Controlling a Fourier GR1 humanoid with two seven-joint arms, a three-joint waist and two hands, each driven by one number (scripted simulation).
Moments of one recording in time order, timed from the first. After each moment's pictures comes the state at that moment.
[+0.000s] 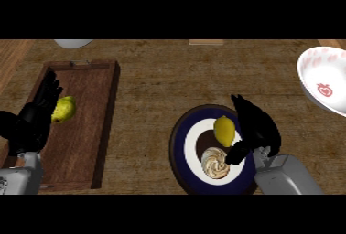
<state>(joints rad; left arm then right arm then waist) -0.14 0.33 0.03 -1.56 0.05 0.15 0.14 -0.31 -0.24 0.39 -1.61 0.73 0.28 0.85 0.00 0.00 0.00</state>
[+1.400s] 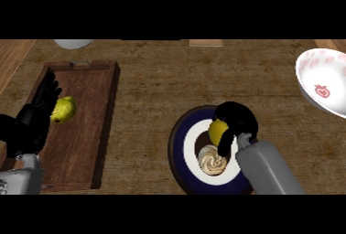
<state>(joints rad) -0.14 0.26 0.11 -1.58 -0.02 0.07 0.14 -0.40 -0.07 0.24 -1.23 0.86 0.21 0.56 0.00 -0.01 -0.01</state>
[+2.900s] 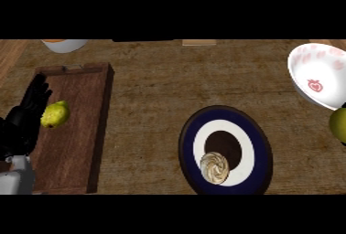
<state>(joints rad) -0.13 0.27 0.17 -1.57 -0.02 0.05 0.15 -0.11 -0.76 -0.20 -1.68 0.44 0.25 -0.39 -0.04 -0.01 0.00</state>
